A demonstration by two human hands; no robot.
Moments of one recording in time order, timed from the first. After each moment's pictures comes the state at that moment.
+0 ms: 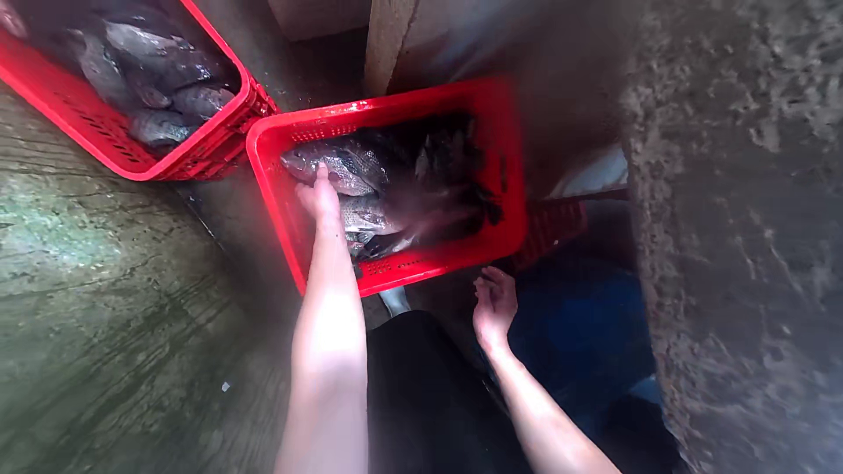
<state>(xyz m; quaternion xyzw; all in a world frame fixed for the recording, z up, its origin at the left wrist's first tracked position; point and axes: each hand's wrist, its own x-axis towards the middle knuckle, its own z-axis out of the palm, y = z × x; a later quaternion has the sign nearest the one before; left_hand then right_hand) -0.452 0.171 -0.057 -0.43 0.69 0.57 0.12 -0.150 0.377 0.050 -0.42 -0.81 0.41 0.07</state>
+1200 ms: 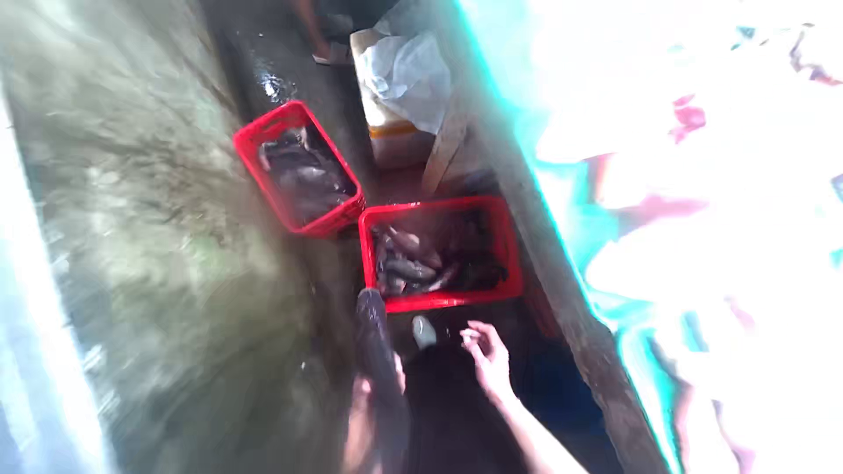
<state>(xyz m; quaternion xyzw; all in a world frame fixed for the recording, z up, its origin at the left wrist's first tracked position) -0.144 0.042 0.281 -0.16 0.30 0.92 0.19 -0.139 0.304 0.242 -0.25 -0.75 0.61 -0.02</state>
